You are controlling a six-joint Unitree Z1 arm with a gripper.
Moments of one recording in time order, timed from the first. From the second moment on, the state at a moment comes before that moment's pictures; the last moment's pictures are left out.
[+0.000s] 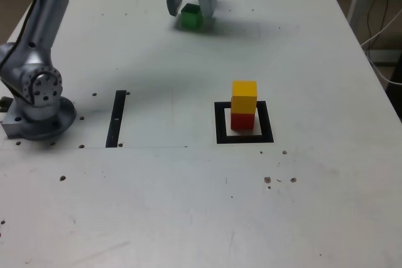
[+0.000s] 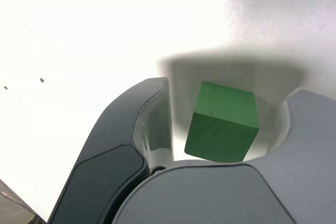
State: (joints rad) arm 0.81 2.27 -1.88 1.30 0.23 1.02
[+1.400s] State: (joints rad) arm 0.66 2.09 -1.88 1.43 0.15 0.88
